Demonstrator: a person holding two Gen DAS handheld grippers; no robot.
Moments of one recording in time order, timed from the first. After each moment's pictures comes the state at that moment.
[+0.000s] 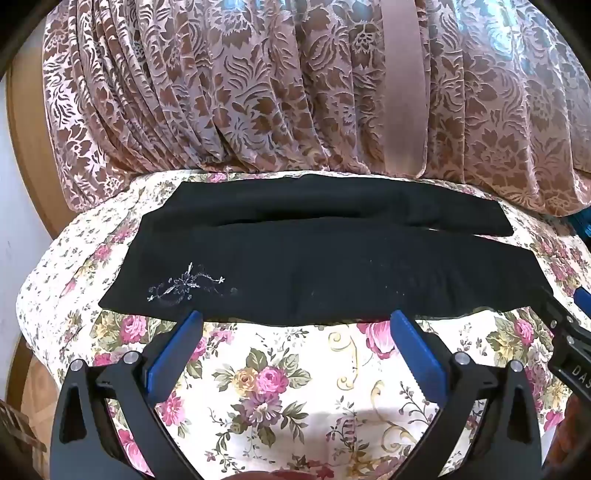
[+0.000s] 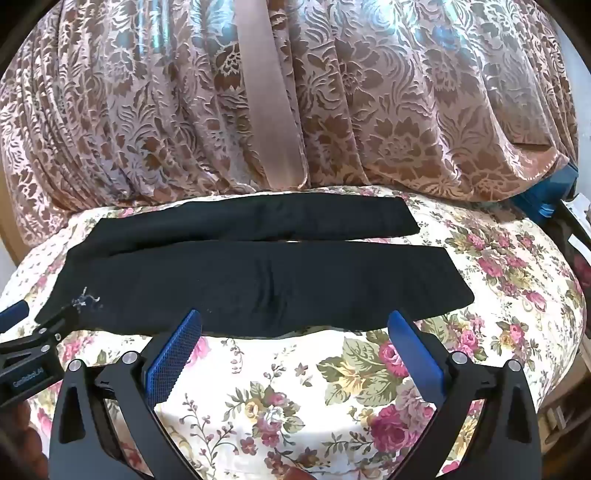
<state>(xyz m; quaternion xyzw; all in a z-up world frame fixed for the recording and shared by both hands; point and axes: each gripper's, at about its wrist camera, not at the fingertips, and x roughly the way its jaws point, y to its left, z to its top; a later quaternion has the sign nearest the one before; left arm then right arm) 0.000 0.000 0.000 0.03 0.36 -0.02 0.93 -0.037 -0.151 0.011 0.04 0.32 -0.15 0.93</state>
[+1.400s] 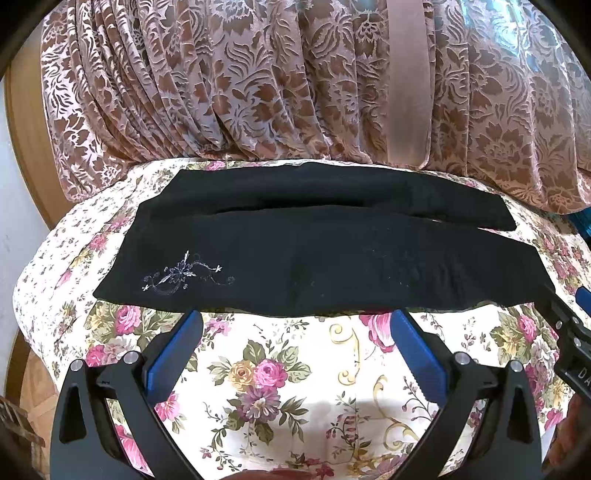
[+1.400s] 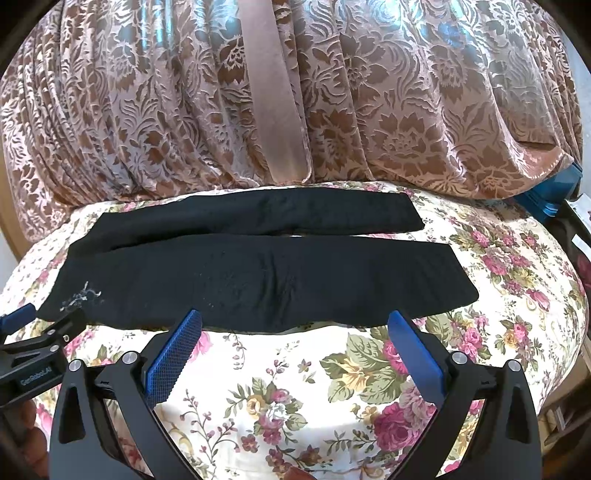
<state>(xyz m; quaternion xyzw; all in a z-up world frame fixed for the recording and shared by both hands) 0.003 0.005 -0.016 0.03 0.38 -0.02 0.92 -0.034 -0.151 0.006 0.04 0.33 -0.14 0.93</state>
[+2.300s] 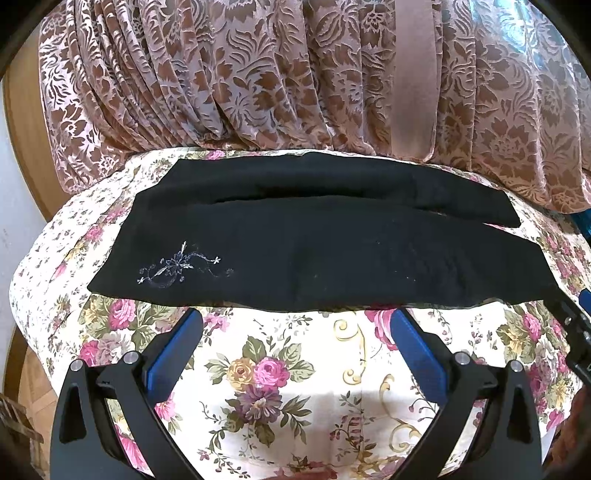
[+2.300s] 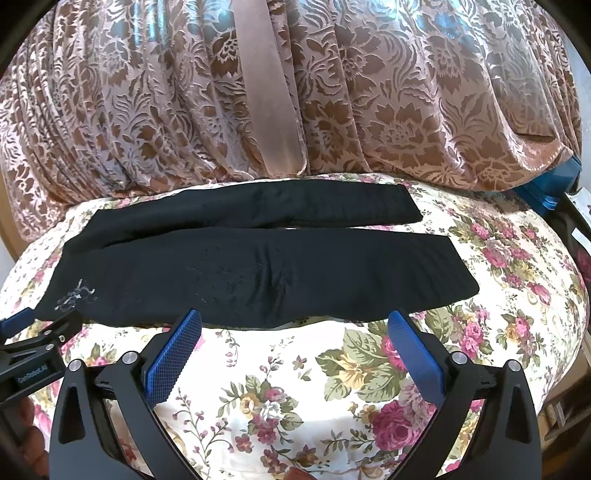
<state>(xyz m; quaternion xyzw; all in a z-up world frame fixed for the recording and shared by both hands) 0.014 0.007 -0.027 0.02 0.40 -0.02 0.92 -0.031 -0.157 -0.001 0.05 0.34 -0.15 0.93</state>
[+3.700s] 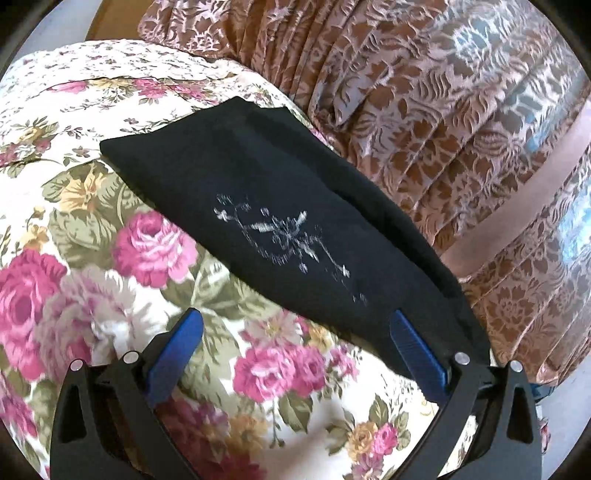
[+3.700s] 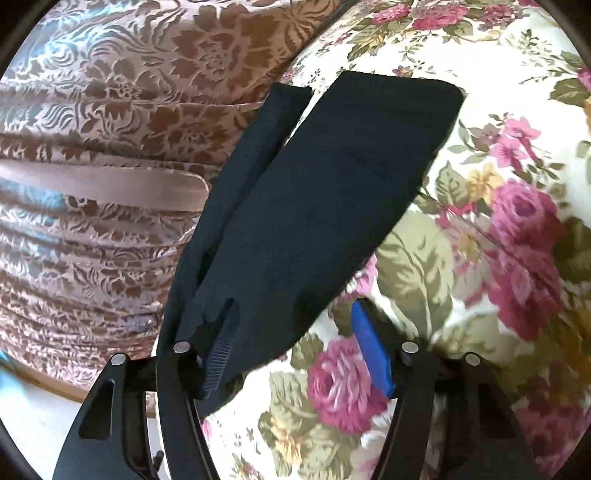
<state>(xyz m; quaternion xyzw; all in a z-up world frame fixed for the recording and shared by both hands) 0.057 0.199 -0.147 -0.33 0.34 0.00 0.88 -0.019 -0.367 -0.129 0.51 0.30 -0.11 0.80</state>
